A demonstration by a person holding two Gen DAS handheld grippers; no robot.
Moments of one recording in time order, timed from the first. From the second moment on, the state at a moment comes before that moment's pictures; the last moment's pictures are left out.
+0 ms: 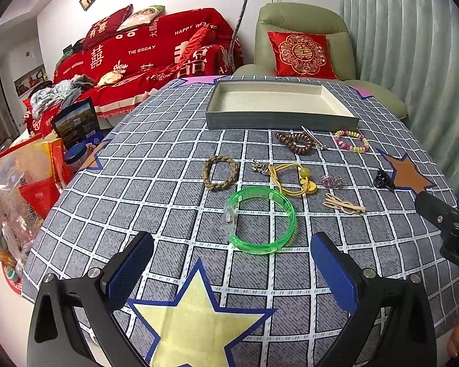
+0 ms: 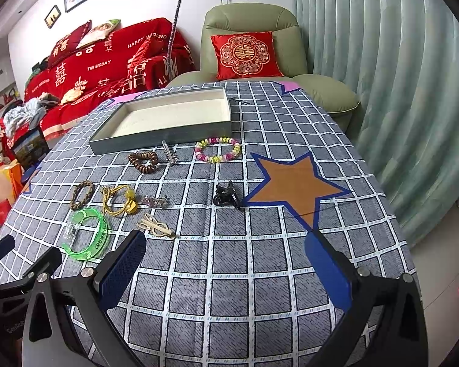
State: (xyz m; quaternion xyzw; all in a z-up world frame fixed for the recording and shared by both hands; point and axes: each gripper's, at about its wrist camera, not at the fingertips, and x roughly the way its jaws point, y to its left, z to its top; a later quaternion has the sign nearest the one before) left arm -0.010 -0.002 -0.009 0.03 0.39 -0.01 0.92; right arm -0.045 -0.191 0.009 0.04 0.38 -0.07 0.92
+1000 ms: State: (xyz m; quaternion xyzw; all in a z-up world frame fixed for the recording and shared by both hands) left arm -0.009 0.000 -0.017 0.02 0.40 -0.01 0.92; right arm -0.046 -0.192 0.001 0.05 0.38 -0.07 0.92
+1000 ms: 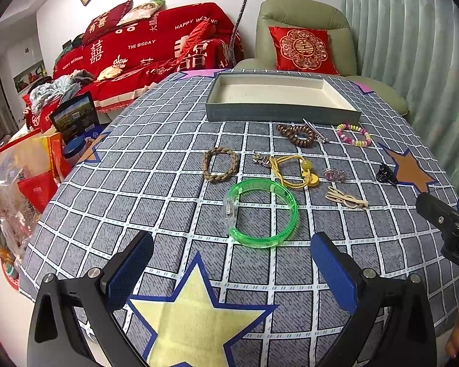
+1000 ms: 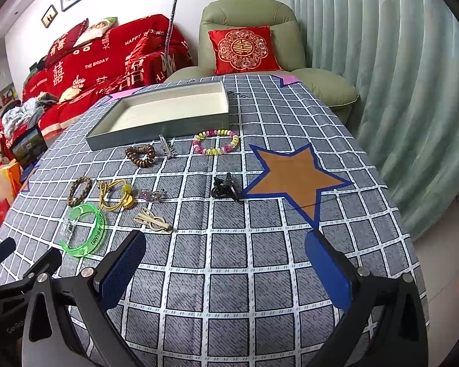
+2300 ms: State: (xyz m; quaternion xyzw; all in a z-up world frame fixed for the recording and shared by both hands) left arm -0.008 0.002 -0.019 0.02 0.40 -0.01 0.92; right arm -0.043 -0.191 -0.005 0.05 0.39 -0.07 0.92
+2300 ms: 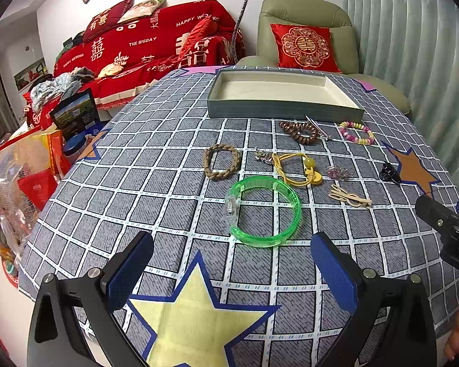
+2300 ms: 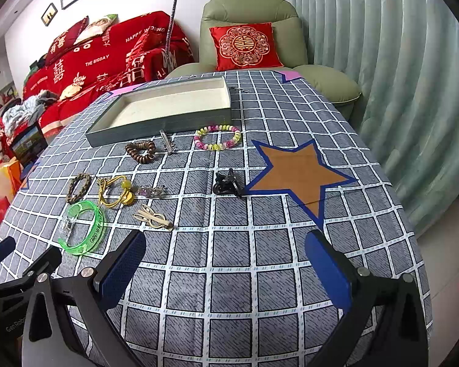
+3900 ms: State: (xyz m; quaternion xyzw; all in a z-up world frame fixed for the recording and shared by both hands) left arm 0.073 0.019 -0.056 0.00 0.49 -0.04 0.87; right arm 0.064 -0.223 -0.046 0.02 0.50 -0.02 0.86
